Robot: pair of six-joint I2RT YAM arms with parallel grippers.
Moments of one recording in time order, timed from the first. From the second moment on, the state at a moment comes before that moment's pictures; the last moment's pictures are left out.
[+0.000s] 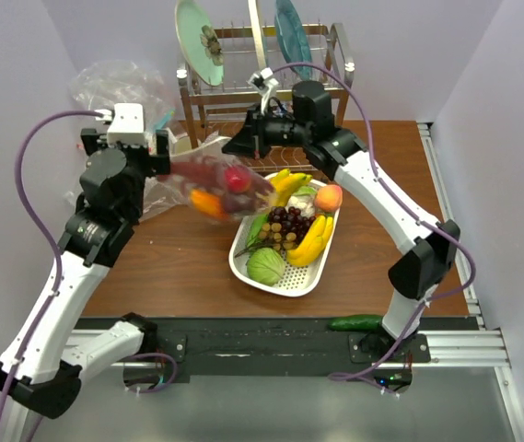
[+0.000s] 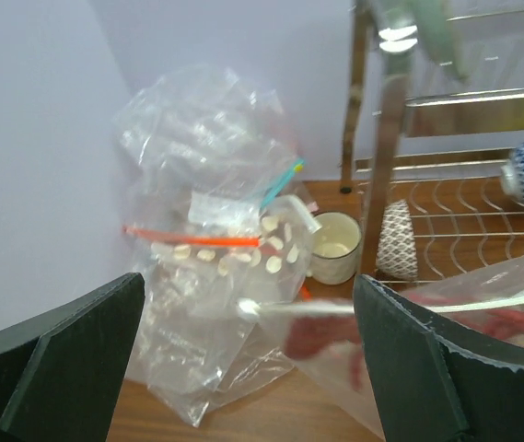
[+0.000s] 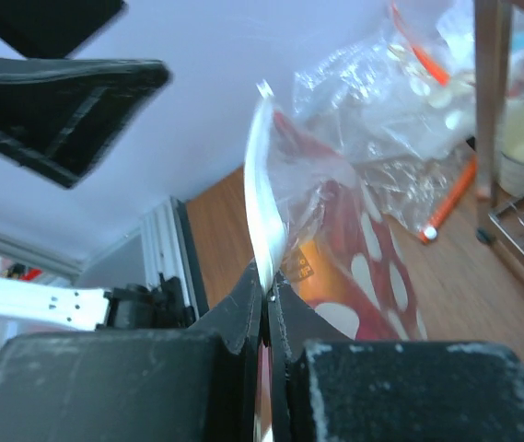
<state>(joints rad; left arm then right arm) -0.43 0.97 1.27 -0.33 -0.58 0.12 0.61 1.77 1.88 -0.31 -0.67 0.37</state>
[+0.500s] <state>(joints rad) -0.23 1.00 1.21 -0.38 -0.34 -0.09 0.60 1.82 1.56 -0.15 -0.49 0.39</state>
